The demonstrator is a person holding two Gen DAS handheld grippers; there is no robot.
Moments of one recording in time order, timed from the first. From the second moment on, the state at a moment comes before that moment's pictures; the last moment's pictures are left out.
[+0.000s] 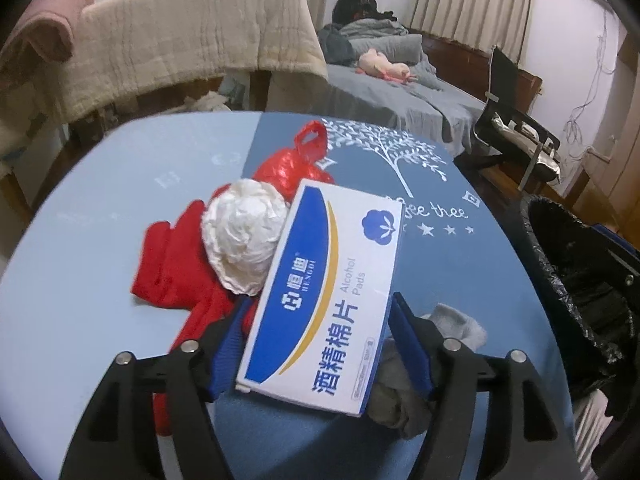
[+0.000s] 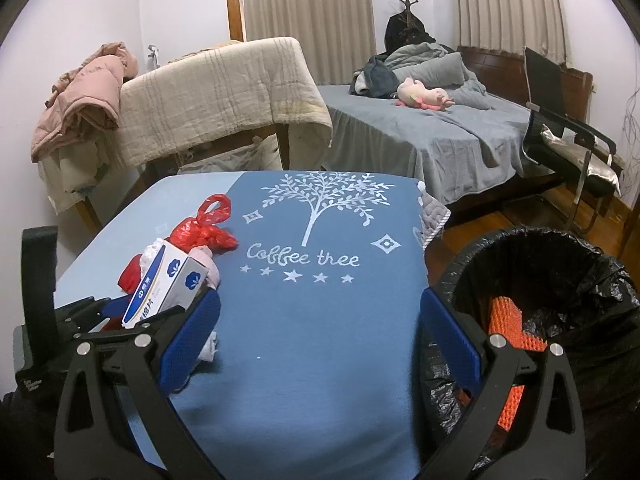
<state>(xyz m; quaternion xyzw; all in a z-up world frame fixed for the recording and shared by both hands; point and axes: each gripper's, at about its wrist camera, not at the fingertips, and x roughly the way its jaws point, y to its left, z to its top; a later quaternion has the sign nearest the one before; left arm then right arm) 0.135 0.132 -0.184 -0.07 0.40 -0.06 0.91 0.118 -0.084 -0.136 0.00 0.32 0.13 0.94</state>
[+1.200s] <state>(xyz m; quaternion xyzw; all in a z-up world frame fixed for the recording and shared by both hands) 0.073 0.179 -0.160 -0.07 0.36 -0.02 0.93 0.099 -0.026 -0.168 -0.01 0.36 0.19 0.91</state>
